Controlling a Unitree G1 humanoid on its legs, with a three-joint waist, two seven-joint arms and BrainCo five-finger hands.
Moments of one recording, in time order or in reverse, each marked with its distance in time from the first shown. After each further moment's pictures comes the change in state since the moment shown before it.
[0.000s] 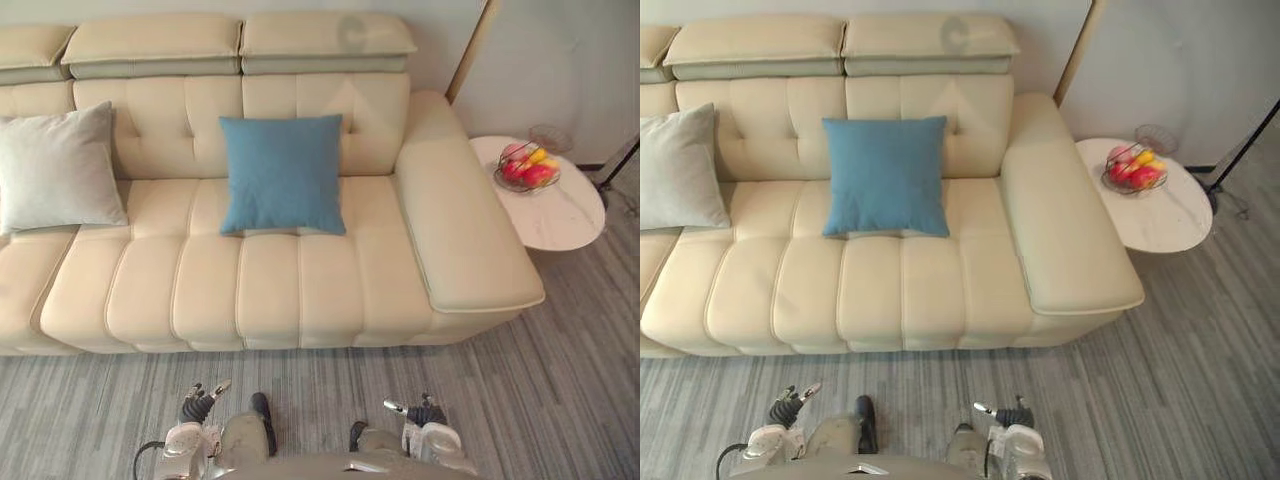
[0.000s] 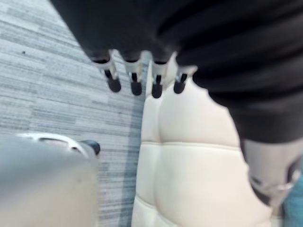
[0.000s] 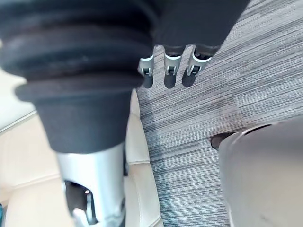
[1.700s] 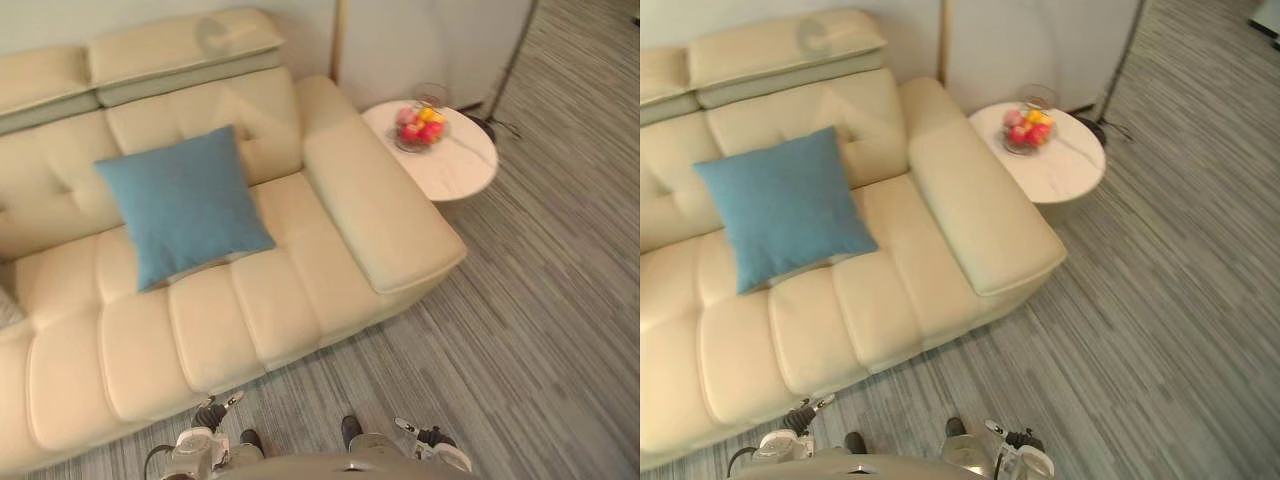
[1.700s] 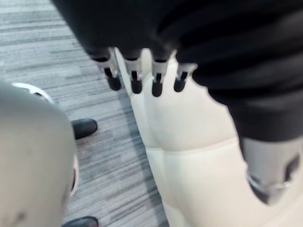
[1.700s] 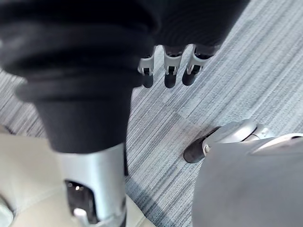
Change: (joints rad) left arm -0.073 -0.011 -0.036 0.145 0.021 0.036 -0.024; right arm -0.014 -0.020 -0.142 0.109 0.081 0.024 0.022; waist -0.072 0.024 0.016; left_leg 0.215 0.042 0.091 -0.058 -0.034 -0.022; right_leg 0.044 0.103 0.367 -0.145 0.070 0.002
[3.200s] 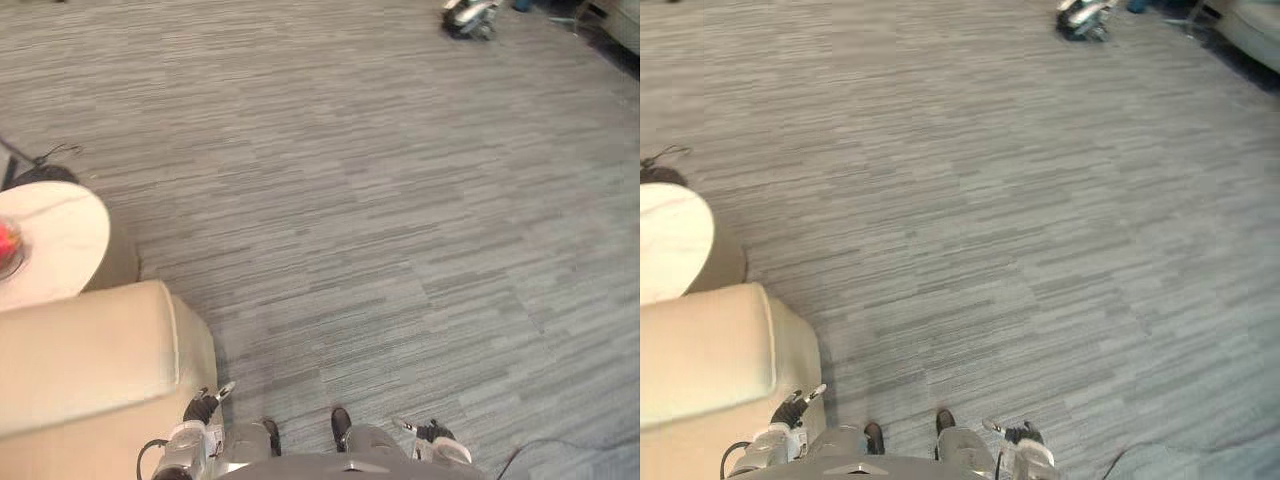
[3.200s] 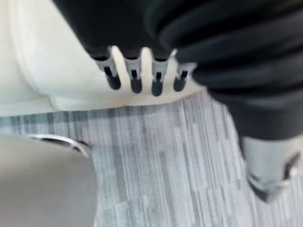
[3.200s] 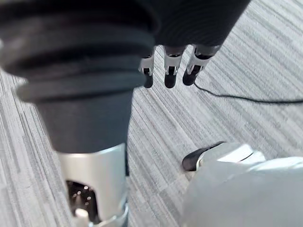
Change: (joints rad) left arm -0.016 0.018 0.031 0.012 -0.028 -0.009 -0.005; right arm -0.056 -0.034 0.109 0.007 -0.044 0.017 0.007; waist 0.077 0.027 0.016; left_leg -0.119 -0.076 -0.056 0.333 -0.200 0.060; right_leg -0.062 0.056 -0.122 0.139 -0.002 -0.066
